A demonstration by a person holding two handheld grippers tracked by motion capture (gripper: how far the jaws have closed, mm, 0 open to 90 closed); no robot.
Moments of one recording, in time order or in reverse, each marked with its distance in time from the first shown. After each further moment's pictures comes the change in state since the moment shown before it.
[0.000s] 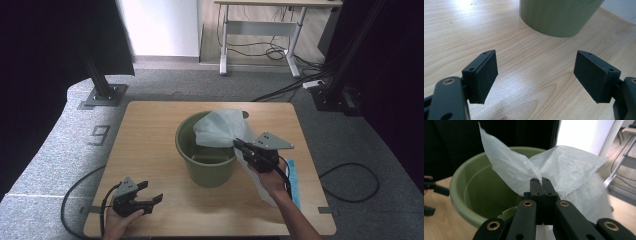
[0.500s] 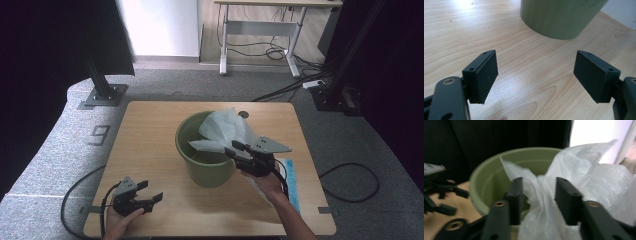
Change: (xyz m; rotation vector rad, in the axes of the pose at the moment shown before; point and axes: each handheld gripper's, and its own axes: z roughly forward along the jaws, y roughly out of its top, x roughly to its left) left arm 0.002 0.000 0.001 -0.009 -0.004 -0.027; right arm 0.004 -0.013 0.005 -0.043 0.105 0.064
